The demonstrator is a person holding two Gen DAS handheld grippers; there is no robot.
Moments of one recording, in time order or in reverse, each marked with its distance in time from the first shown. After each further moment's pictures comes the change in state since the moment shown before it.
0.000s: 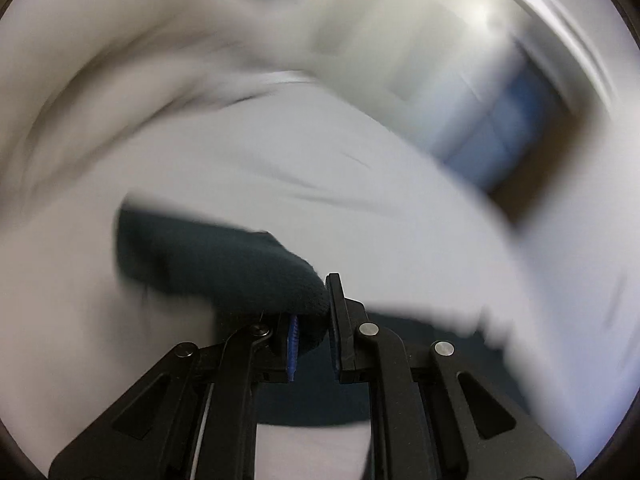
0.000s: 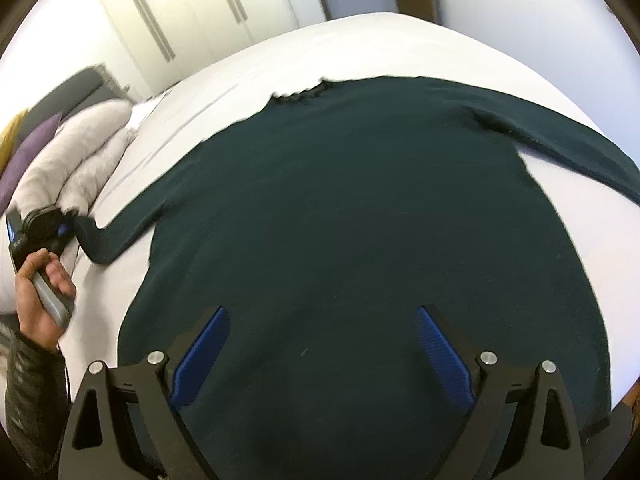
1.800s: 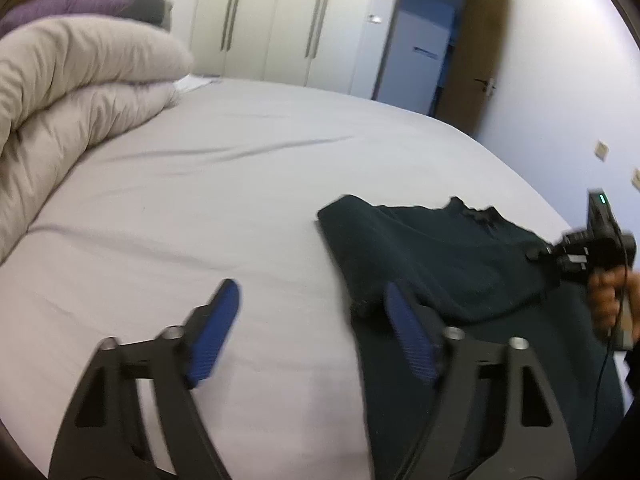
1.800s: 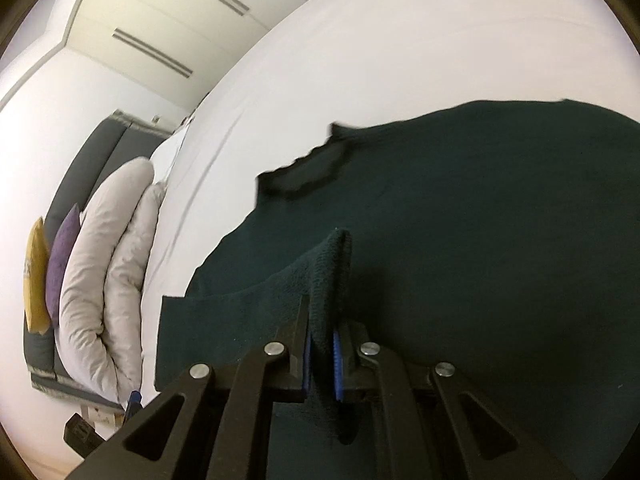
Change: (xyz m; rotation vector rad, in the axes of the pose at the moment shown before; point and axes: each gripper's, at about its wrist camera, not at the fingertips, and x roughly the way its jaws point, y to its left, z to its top) left arm -0.015 -0.016 -0.063 0.193 0.056 -0.101; right arm 0.195 -0.021 0.221 0.173 0.166 0.368
